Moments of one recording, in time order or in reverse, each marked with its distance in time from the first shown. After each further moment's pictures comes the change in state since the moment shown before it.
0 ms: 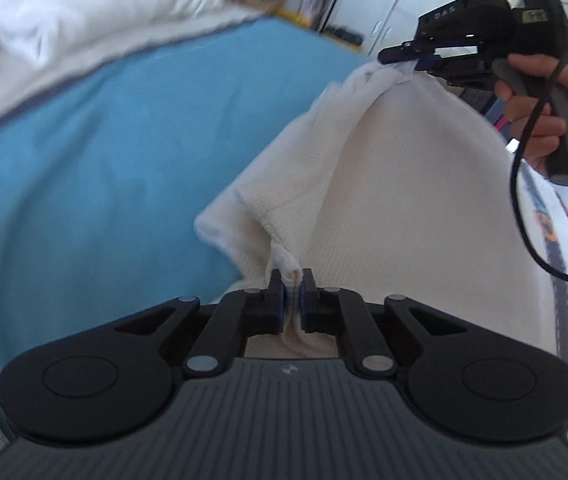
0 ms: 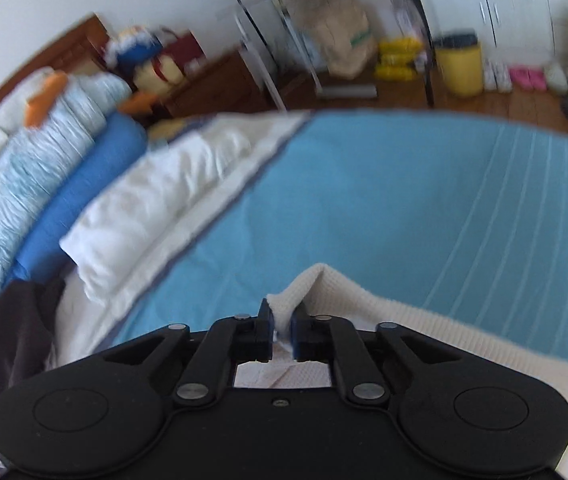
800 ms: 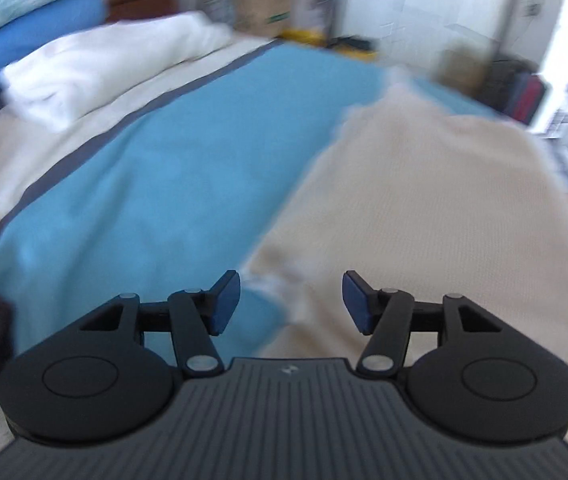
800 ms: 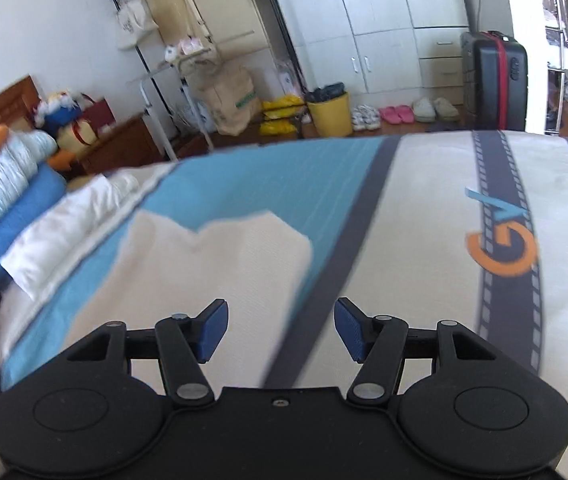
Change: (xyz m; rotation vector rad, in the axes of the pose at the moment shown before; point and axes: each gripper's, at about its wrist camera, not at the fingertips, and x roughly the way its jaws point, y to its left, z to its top) left arm -0.006 -0.017 0.017 0.177 -0.045 0.057; right arm -0.193 -0.083 -0.144 0.063 -0.249 -0.244
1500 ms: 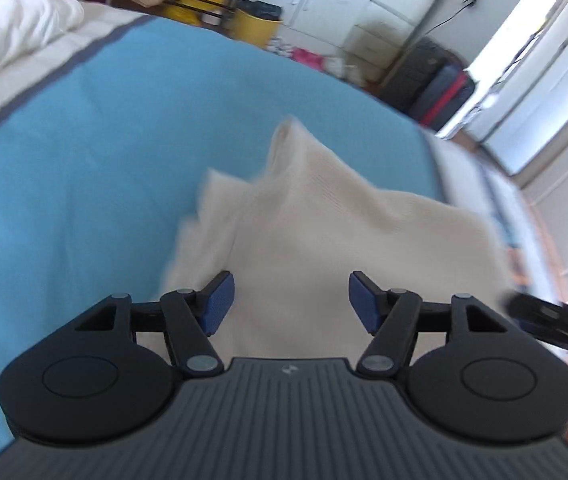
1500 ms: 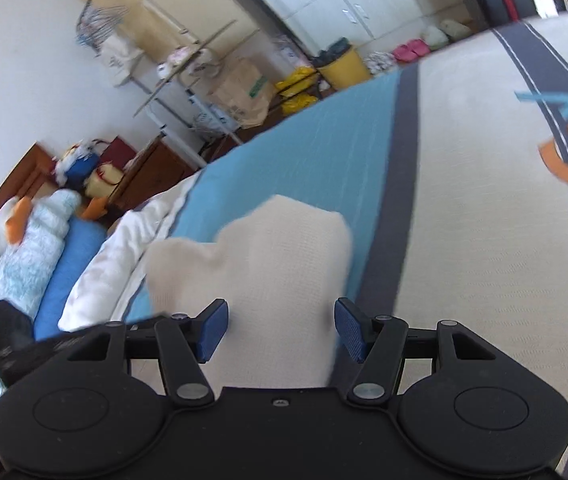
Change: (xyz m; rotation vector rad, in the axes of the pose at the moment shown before) left arm 0.149 -0.029 0.129 0.000 0.126 -0.236; right arm 0.079 -0.032 -0.011 0.311 0.053 0.211
